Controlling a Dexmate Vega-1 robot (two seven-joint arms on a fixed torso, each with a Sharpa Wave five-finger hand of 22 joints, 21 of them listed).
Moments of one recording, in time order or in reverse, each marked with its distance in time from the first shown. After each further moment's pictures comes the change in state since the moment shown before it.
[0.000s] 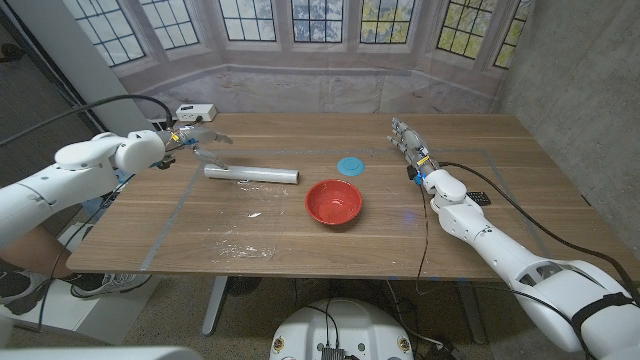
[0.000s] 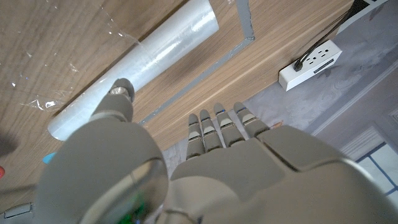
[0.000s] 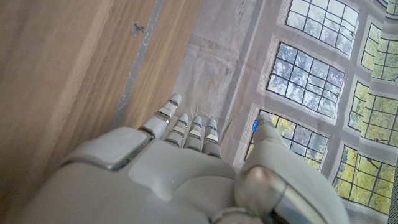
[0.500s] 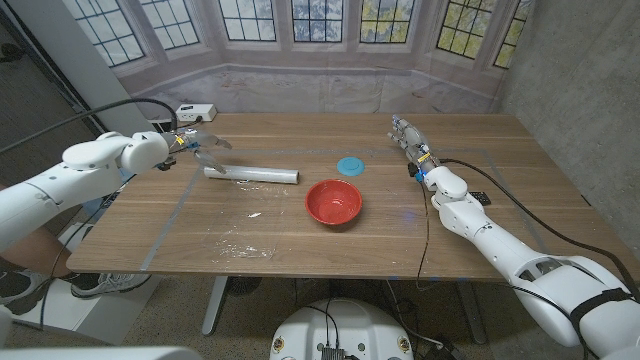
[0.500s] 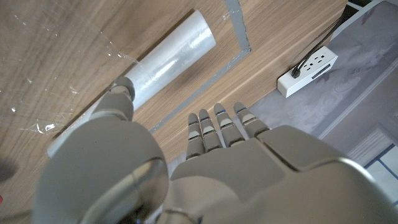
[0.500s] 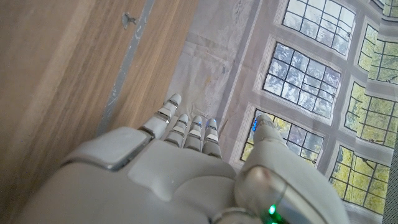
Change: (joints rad) left arm -0.033 -0.012 0.041 0.003 0.071 0.024 -0.053; left_hand 0.020 0.001 -0.005 0.005 0.000 -0.002 -0.005 -0.009 0.000 -0.002 0.002 -0.005 0.000 -0.004 0.004 -0.013 0.000 0.000 0.000 -0.006 0.000; right arm 0.023 0.001 -0.002 0.020 -0.004 0.011 0.014; right_hand 0.000 0.000 0.000 0.000 0.000 0.000 0.000 0.000 0.000 0.000 0.000 0.000 0.000 0.000 0.000 0.000 0.000 -0.003 0.003 0.000 0.000
